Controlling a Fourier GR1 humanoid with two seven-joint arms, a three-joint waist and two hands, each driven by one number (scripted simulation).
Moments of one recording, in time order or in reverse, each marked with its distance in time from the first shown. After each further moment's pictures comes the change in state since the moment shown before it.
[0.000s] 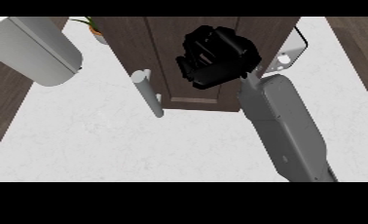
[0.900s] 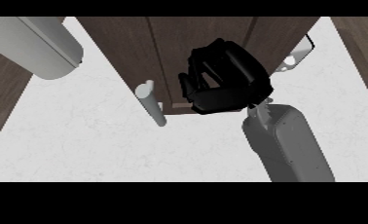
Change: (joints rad) left arm -0.029 0.060 -0.129 -0.006 -0.090 0.121 -0.104; right arm 0.175 0.030 0.072 -0.291 0.078 -0.216 0.061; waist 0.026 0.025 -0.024
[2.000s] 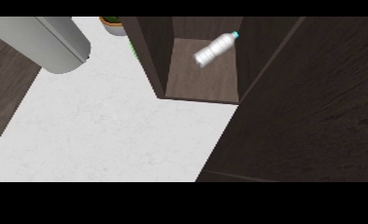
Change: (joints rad) left arm -0.244 0.040 -0.345 -0.031 -0.249 0.343 0.021; right arm 0.859 -0.089 0.295 -0.649 0.475 0.205 -0.103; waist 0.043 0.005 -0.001
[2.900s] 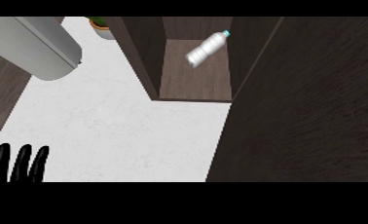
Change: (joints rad) left arm -0.223 -0.122 -0.265 0.015 -0.205 0.285 0.084; right arm 0.330 -0.201 0.019 -0.101 0.086 0.052 -0.293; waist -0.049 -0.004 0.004
